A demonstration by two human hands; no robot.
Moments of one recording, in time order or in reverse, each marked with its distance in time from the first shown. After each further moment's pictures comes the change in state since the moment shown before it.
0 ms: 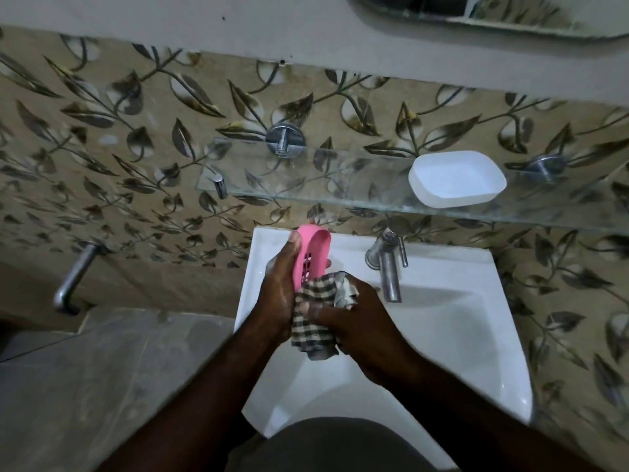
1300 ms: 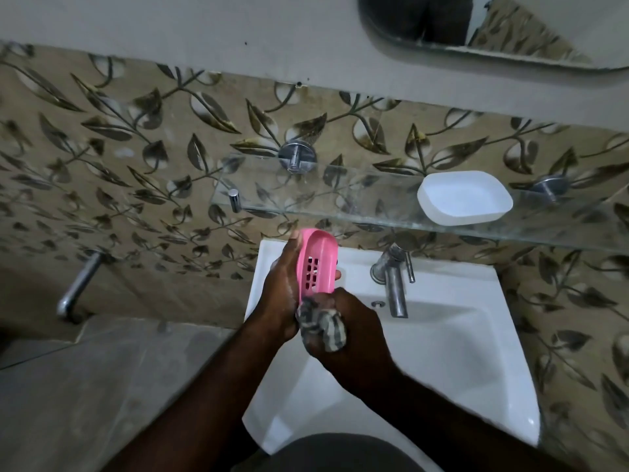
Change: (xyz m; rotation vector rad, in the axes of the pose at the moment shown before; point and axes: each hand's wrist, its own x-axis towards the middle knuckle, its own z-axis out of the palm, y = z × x) left_hand 0.008 0.023 0.001 -0.007 0.067 -0.053; right_hand 0.016 0.030 0.006 -0.738 0.189 -0.530
